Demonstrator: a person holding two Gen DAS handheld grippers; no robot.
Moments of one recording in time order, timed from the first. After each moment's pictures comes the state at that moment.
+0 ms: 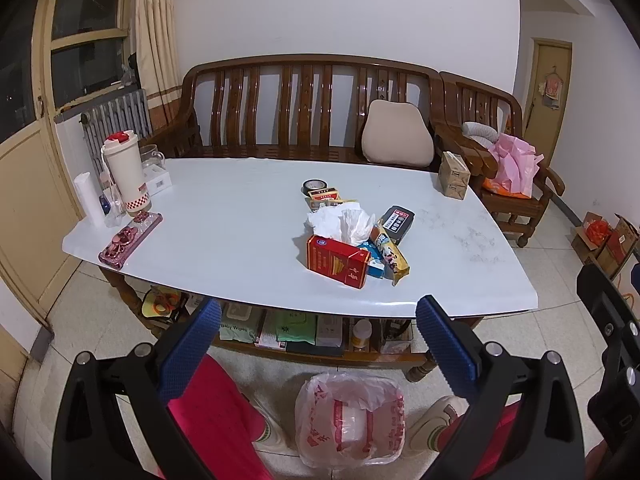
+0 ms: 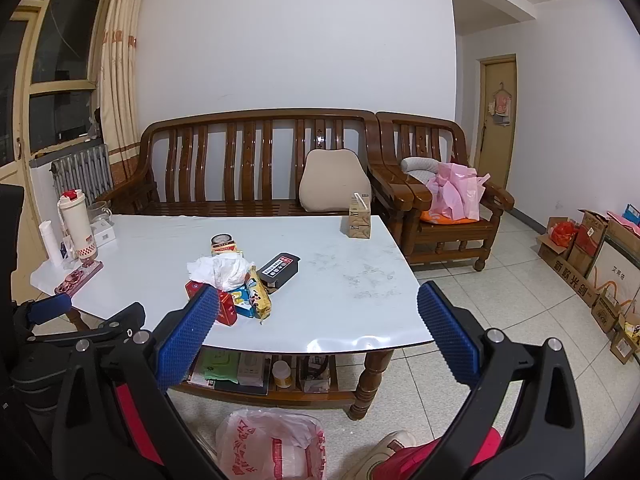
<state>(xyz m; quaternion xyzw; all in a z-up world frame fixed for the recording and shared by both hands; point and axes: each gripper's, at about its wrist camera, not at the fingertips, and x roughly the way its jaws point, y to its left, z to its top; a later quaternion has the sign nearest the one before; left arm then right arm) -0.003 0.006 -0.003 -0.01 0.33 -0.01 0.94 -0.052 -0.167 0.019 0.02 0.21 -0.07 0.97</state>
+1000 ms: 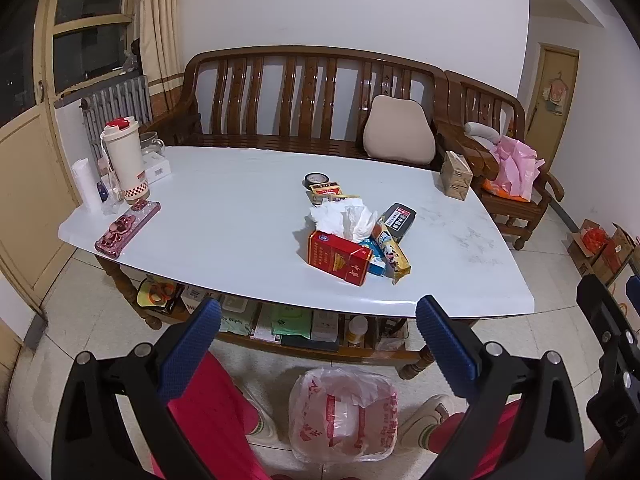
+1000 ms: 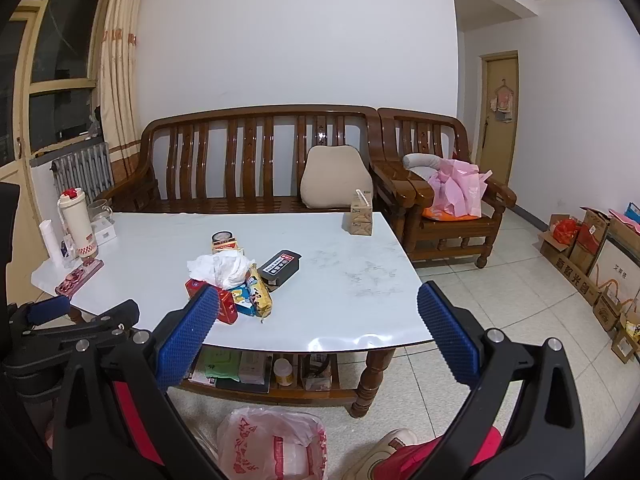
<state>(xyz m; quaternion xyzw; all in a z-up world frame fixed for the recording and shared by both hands) 0.005 0.013 -0.002 -0.03 0.35 -0.01 0.94 -0.048 -0.163 0.019 0.02 0.22 -0.07 0.97</state>
